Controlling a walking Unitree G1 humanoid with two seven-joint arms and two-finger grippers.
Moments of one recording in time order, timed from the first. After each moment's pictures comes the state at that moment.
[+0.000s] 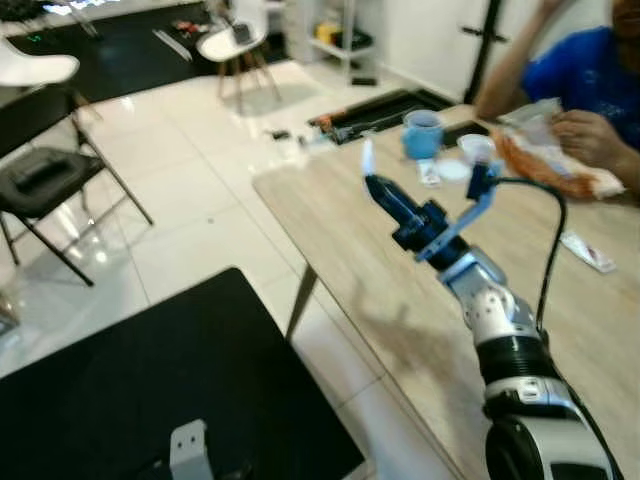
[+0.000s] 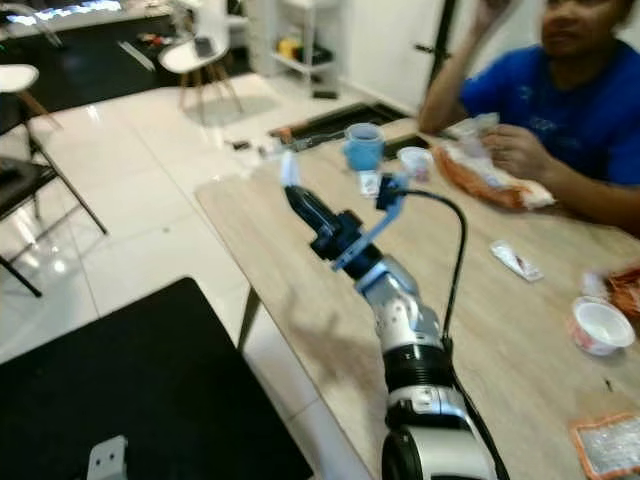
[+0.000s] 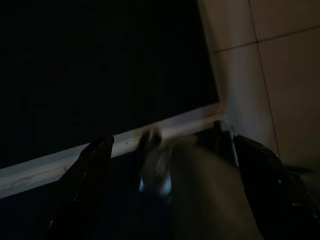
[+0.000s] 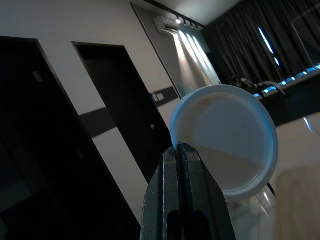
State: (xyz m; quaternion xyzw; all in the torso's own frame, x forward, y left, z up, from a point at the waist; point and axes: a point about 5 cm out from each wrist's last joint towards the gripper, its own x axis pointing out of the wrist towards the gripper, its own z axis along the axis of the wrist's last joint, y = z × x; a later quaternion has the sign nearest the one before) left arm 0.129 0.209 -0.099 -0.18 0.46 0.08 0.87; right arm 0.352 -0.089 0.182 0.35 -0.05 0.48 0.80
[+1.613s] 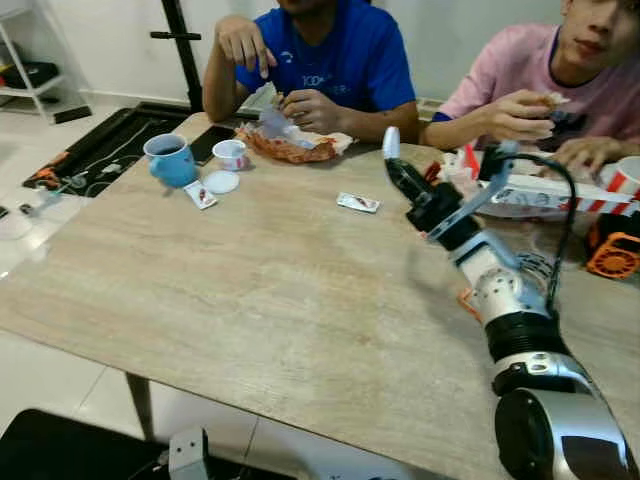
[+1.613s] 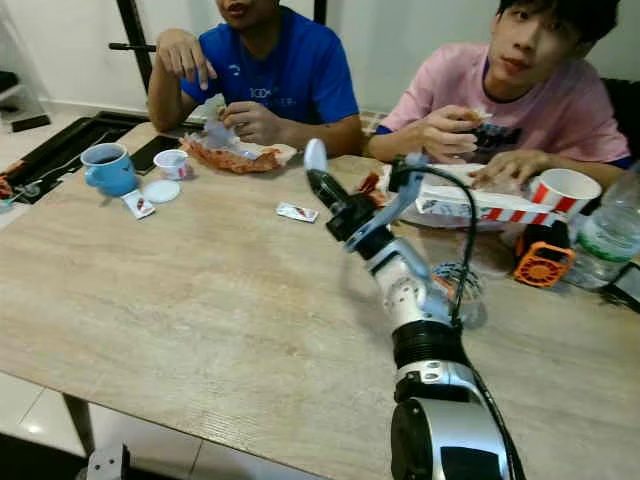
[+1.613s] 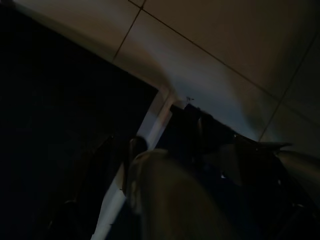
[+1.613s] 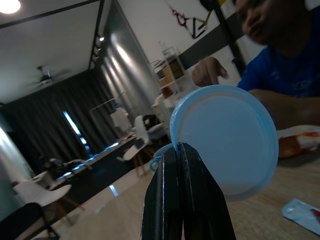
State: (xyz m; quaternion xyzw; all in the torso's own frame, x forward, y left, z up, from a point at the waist) left arm 0.126 0.207 -0.101 -0.18 0.47 0.08 0.86; right arm 0.373 -0.107 0.189 0.32 -0.04 0.41 0.85
